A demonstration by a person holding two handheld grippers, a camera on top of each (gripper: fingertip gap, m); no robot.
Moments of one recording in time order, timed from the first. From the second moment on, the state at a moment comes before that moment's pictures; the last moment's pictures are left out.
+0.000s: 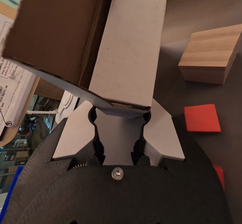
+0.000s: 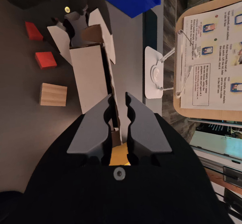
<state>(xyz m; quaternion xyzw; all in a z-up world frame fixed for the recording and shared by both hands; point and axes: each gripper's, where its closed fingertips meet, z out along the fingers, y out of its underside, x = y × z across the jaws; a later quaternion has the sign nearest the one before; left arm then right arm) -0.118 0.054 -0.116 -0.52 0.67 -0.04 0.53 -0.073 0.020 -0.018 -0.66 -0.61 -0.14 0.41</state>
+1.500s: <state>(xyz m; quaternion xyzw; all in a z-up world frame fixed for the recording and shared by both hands) -0.123 0.060 -0.136 -0.44 0.73 0.18 0.49 -0.069 0.179 -0.003 -0.69 -0.56 -0.25 0.39</state>
